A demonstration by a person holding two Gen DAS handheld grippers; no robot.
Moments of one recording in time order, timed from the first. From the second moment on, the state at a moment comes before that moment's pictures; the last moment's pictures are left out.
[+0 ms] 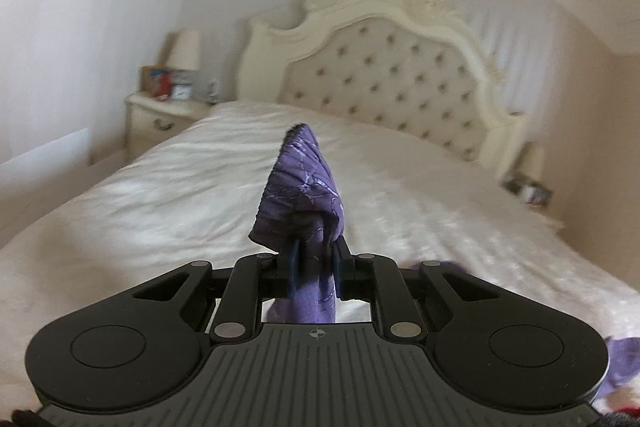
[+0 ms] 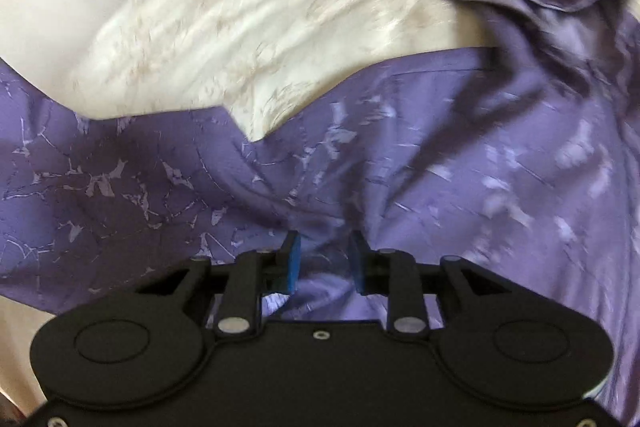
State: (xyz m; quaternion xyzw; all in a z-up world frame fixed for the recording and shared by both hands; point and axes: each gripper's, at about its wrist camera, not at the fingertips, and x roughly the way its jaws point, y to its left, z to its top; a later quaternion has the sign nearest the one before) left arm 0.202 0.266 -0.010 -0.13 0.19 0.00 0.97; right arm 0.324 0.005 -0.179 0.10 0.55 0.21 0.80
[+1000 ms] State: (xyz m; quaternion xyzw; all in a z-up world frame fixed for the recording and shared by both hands) left arm 0.280 -0.007 -0.109 -0.11 0.34 -0.23 0.91; right arm 0.243 -0.266 -0.196 0.18 0.56 0.07 0.80
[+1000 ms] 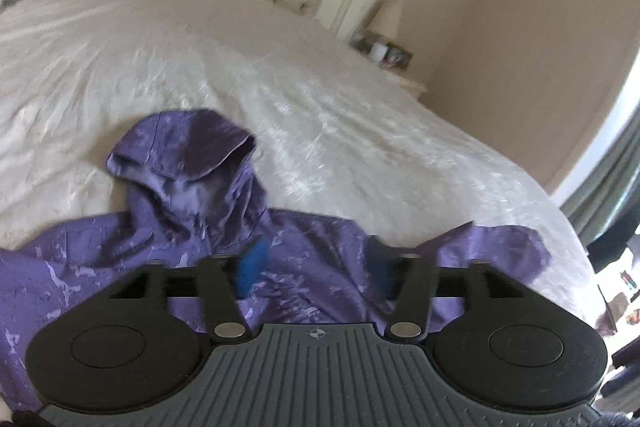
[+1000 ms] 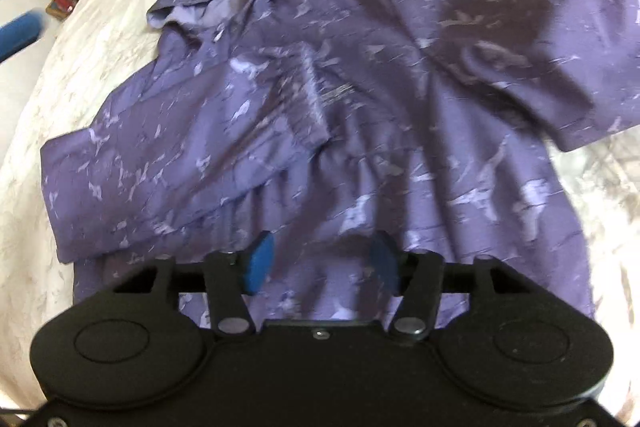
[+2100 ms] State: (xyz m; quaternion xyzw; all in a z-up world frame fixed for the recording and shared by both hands) left arm 0.232 0.138 -0.193 0.00 0.45 0.01 0.89; right arm 0.312 -0.267 -0.113 0.16 0.44 0.11 0.88
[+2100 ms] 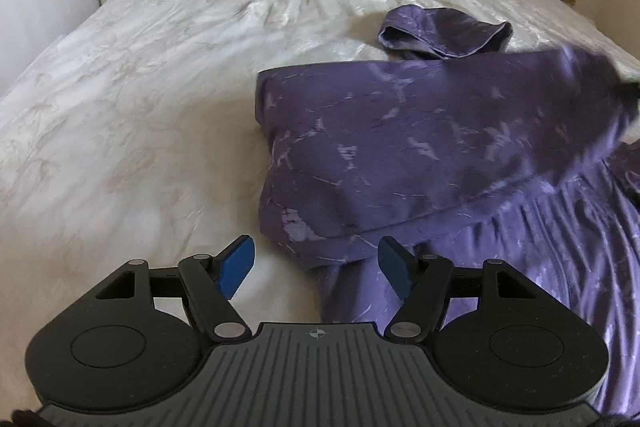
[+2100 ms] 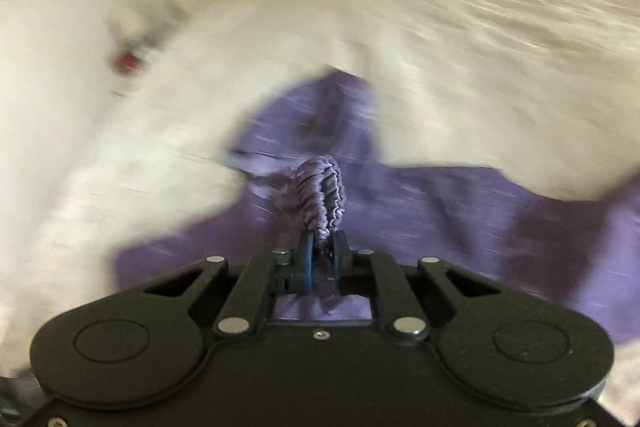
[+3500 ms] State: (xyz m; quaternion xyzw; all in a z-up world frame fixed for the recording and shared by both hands) left arm 0.278 0.158 -0.227 -0.08 0.48 0.01 0.88; right arm 0.313 -0.261 -0.139 0.04 0.50 0.04 0.87
